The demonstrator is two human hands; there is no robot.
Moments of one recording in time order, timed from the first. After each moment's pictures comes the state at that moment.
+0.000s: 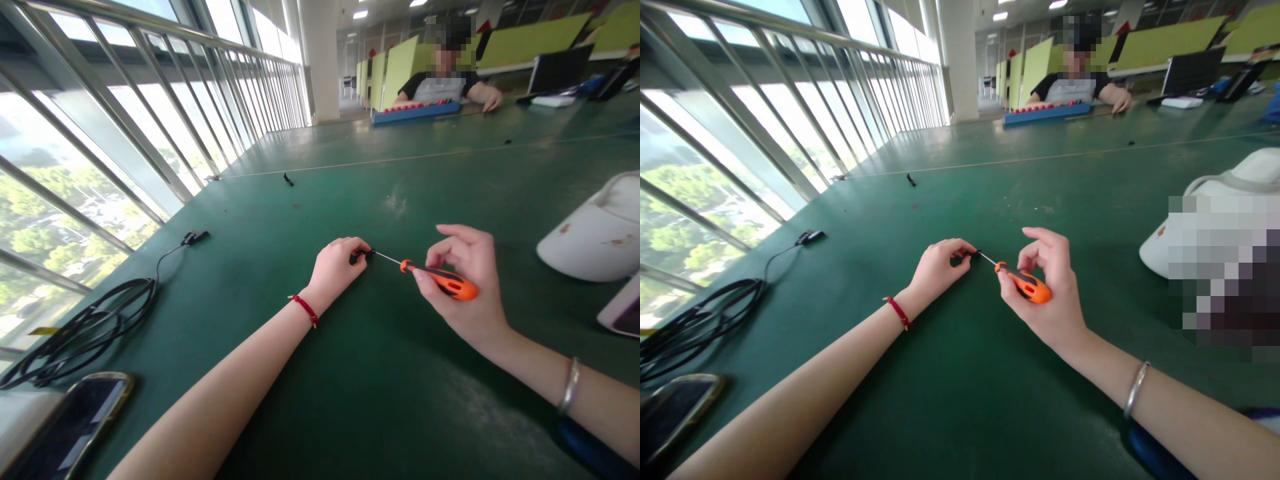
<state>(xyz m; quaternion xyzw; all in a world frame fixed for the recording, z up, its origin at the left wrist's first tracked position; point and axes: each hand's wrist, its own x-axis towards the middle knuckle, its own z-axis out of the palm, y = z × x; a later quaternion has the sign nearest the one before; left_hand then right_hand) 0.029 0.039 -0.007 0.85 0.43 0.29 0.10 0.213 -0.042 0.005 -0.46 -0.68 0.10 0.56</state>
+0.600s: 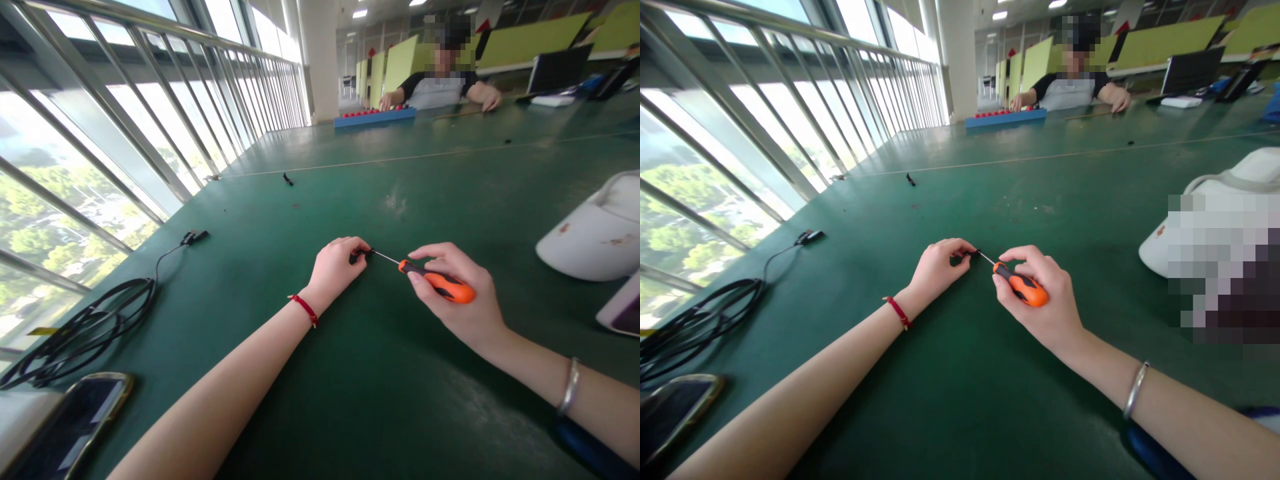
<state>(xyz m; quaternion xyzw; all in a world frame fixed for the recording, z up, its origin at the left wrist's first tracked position) 0.030 0.038 -0.006 0.84 0.44 0.29 0.10 0.211 -0.048 0.008 -0.50 -0.71 0.07 0.49</state>
